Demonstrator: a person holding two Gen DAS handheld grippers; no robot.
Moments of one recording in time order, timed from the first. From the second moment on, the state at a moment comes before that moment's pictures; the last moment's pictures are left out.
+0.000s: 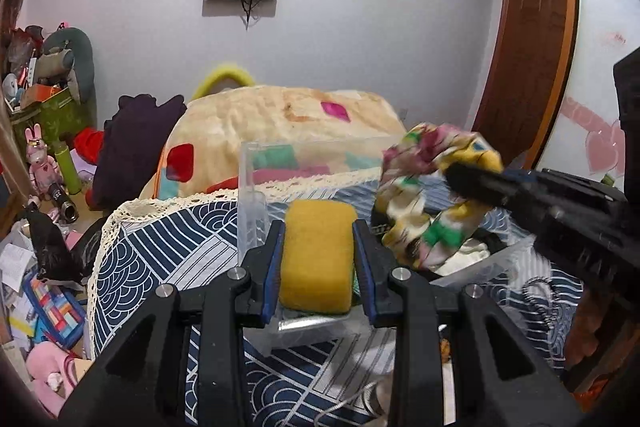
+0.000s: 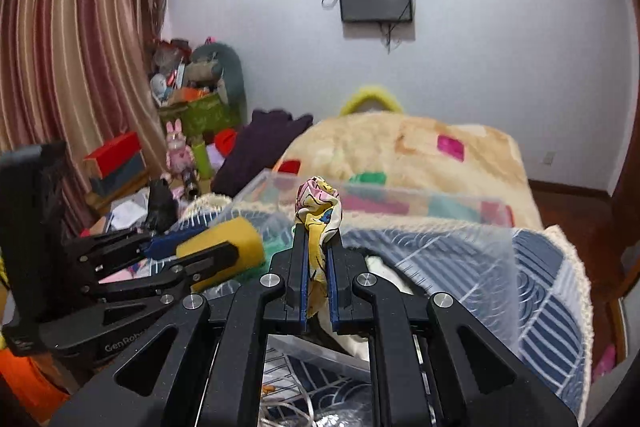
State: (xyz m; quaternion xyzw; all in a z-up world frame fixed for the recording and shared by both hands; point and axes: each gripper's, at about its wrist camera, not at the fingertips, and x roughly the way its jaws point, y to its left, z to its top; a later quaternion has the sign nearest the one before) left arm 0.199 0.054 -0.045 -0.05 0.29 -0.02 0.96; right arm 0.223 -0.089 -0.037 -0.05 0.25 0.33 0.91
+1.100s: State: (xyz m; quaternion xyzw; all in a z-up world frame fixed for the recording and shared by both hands) left arm 0.107 0.053 -0.013 -0.05 0.24 -0.03 0.97; right arm 0.157 -0.159 -0.015 -0.09 0.19 0.28 0.94
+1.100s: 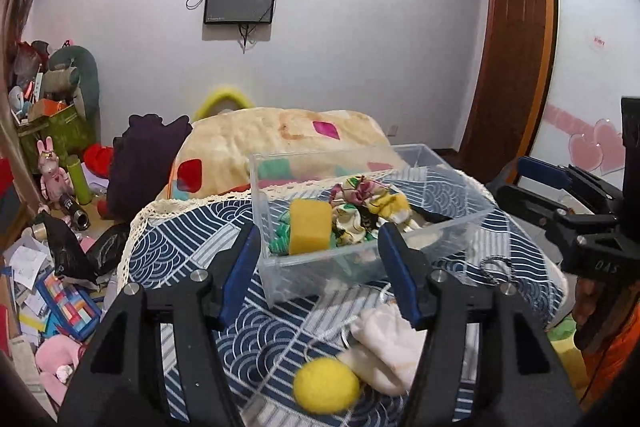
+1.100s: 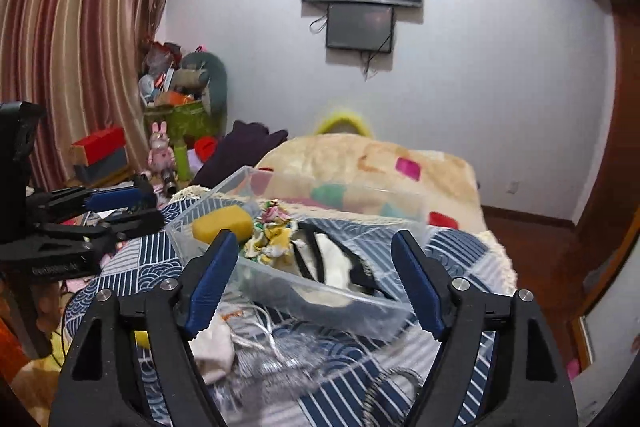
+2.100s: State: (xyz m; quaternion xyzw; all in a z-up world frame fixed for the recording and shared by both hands) left arm 0.071 0.050 -0.112 -0.09 0.33 -0.03 0.94; right arm 0.152 -0.215 -0.114 -0.06 0.32 0.21 0.92
